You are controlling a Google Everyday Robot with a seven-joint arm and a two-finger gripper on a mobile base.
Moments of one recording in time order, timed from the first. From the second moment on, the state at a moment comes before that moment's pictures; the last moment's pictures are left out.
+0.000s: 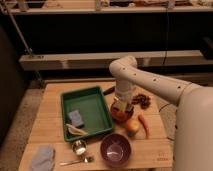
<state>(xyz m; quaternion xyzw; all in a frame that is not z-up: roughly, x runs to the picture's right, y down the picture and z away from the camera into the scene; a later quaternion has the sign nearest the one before) 0.105 0.108 0.787 -0.18 -0.40 -0.85 0.29</state>
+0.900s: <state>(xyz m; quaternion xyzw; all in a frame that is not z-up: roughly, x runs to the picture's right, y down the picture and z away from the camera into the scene) 0.137 0.141 0.766 -0.09 -0.44 -0.83 0.33</state>
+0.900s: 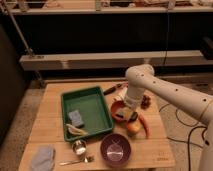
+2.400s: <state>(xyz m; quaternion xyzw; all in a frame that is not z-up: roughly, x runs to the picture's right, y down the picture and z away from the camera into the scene) 0.117 0.053 0.781 -0.07 -0.38 -0.86 0.34</state>
